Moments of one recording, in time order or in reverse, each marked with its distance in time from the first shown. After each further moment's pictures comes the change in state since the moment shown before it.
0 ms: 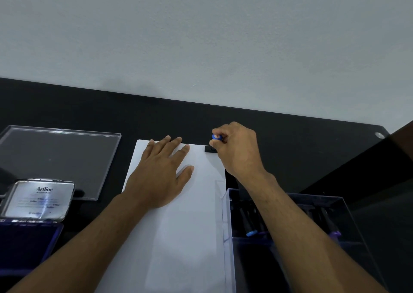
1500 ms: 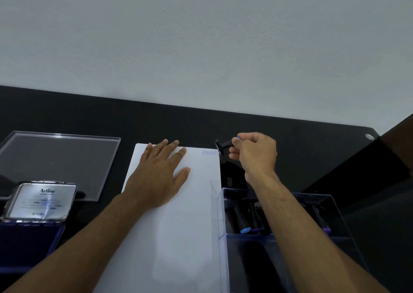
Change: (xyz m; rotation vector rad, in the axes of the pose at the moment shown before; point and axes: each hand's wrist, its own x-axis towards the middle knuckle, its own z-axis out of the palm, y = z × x) left_hand -0.001 0.002 -0.002 0.008 -0.013 -0.012; right_hand -0.016 0.023 -0.021 0.805 0.282 0.532
